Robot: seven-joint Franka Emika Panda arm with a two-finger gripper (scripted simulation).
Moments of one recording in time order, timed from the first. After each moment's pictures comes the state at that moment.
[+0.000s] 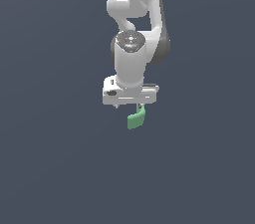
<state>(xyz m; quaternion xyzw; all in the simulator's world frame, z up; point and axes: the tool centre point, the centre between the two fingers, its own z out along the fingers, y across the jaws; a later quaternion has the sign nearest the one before) 0.001 0.007 0.164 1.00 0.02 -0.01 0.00</state>
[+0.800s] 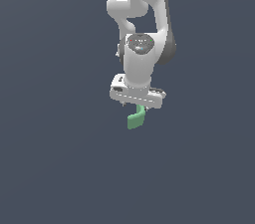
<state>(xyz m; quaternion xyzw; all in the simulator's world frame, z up) -0.005 0.032 0.154 0.99 -0.12 0.00 0.00</state>
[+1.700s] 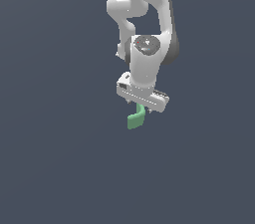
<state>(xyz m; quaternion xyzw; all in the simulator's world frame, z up) -0.011 0.051 0.146 0.97 -0.24 0.00 0.00</state>
